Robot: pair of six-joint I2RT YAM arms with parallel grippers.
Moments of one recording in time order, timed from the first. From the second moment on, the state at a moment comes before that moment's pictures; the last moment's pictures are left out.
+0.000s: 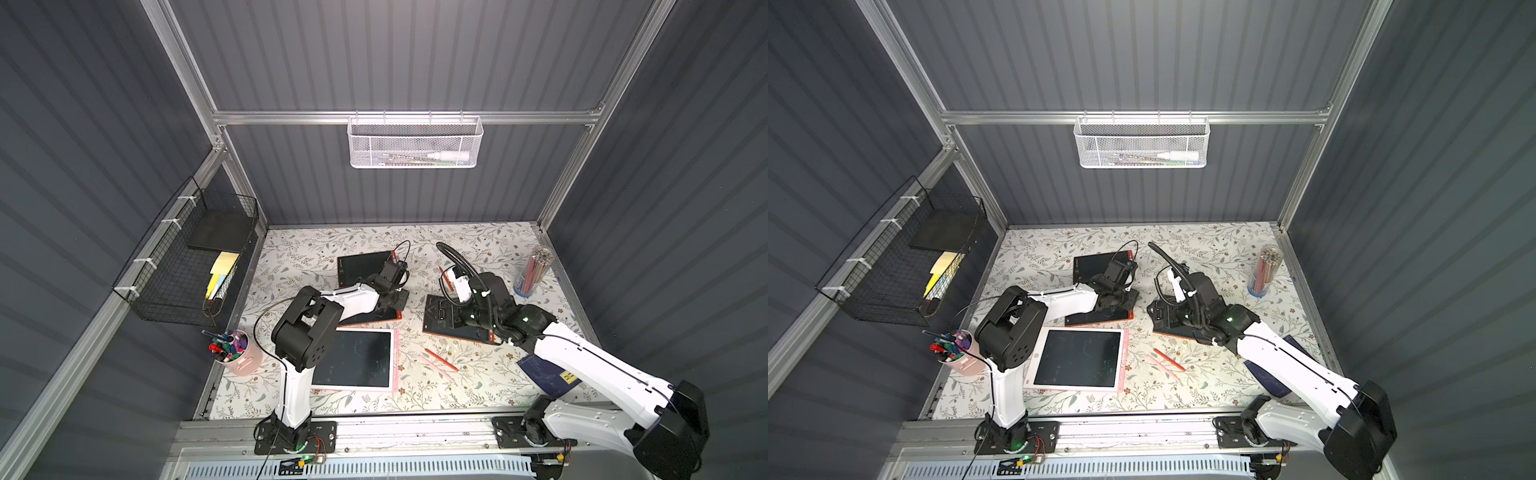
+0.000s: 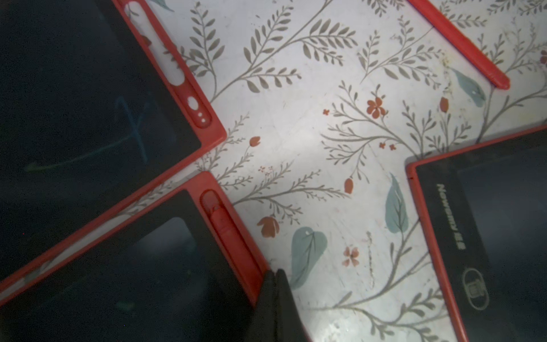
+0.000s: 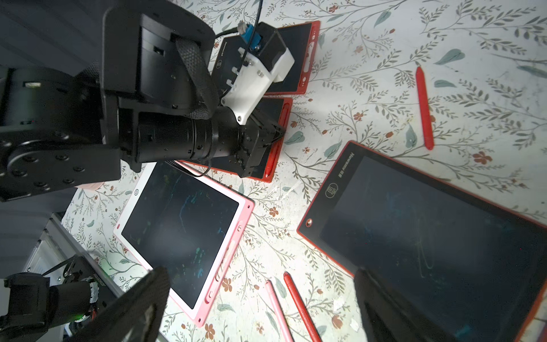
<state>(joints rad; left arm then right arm) -0.65 1.99 1.24 -0.19 -0.02 -0.14 0.68 1.14 0.90 -0.45 -0.08 0.44</state>
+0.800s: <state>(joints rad) -0.65 1.93 1.31 -0.22 -0.07 -0.15 0.68 1.15 0.89 -0.45 -0.09 0.44</state>
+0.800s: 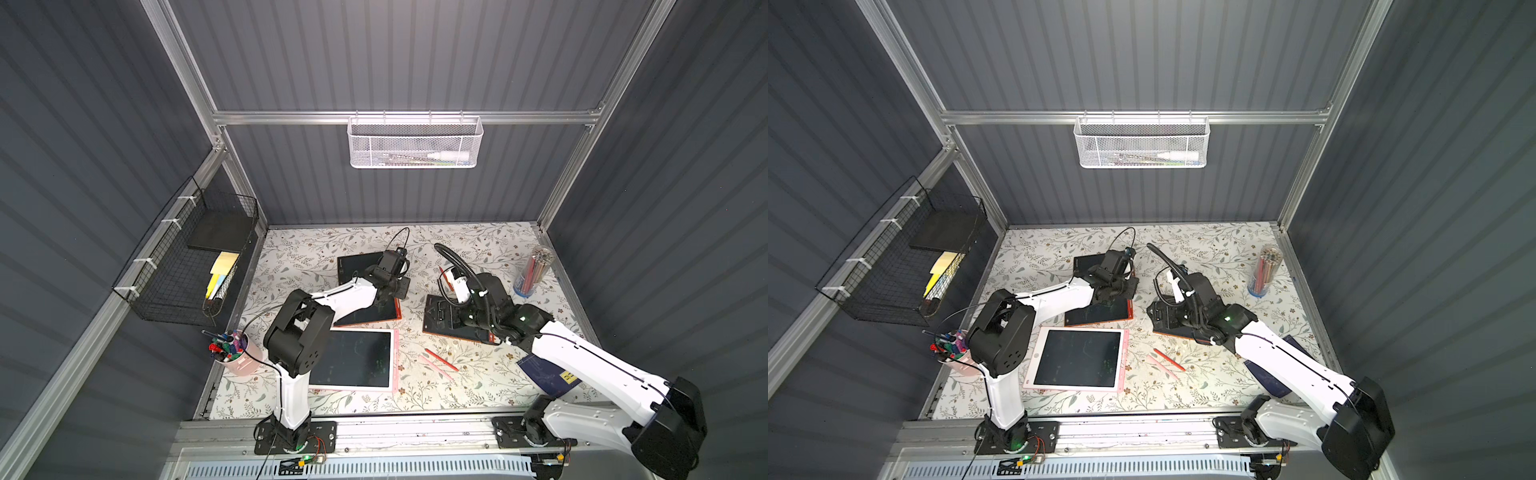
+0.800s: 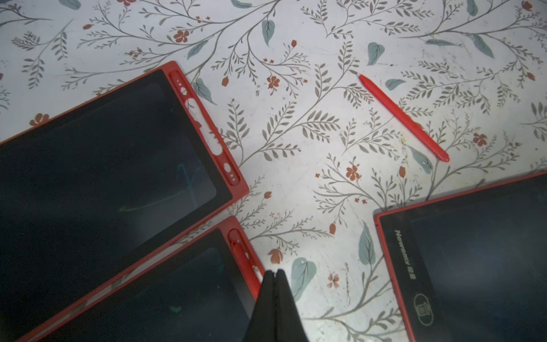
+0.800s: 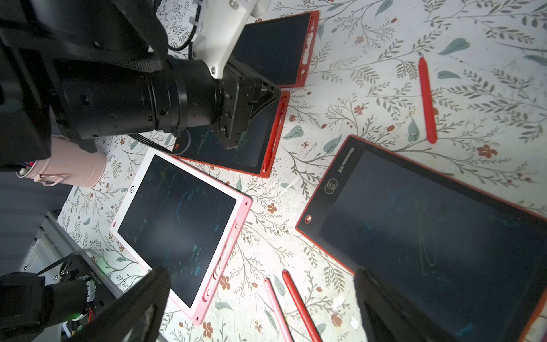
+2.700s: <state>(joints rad) -0.65 1.97 1.23 -0.22 -0.08 -0.18 0.68 1.15 0.89 -0.45 -0.08 0.45</state>
